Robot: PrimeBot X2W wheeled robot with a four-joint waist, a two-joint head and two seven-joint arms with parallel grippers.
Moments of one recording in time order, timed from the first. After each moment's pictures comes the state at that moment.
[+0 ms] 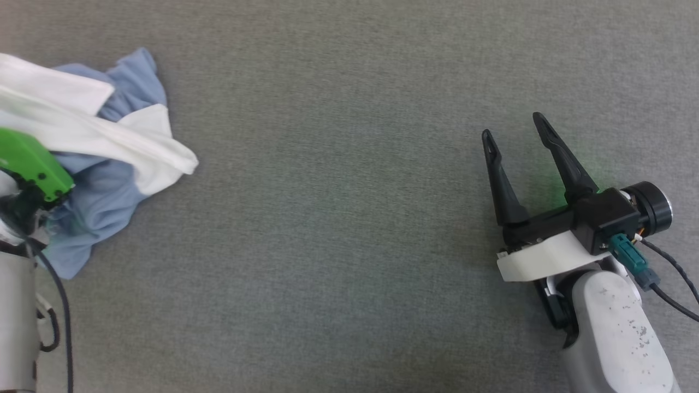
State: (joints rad) left arm -0.65 0.44 0.07 0.51 -0.62 0.17 0.64; right arm -0.31 -0.05 0.11 0.07 -0.04 0.13 -0.23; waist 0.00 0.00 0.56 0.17
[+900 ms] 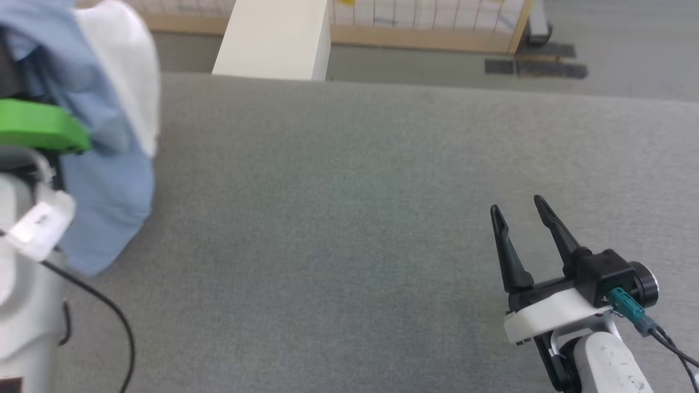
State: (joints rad) left arm -0.63 0.48 -0.07 0.20 -0.30 0.19 -0.17; right arm -0.14 -0.05 0.07 0.17 0.06 0.13 -0.26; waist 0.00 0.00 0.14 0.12
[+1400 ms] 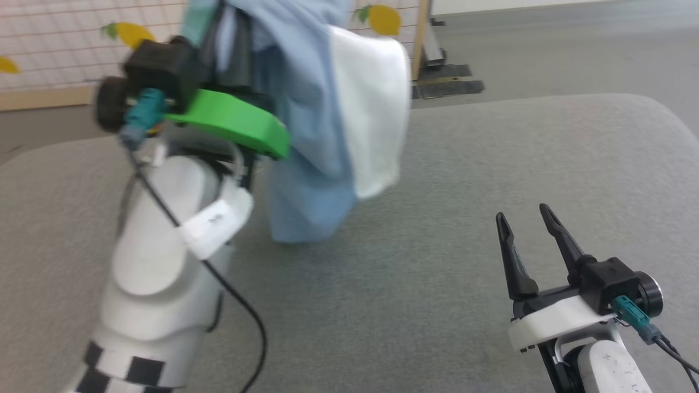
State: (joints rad) left arm -0.72 0.19 -0.33 0.17 -0.34 0.11 -0.13; right arm -0.11 -0.05 0.06 0.16 0.06 0.13 -0.25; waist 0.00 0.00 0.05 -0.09
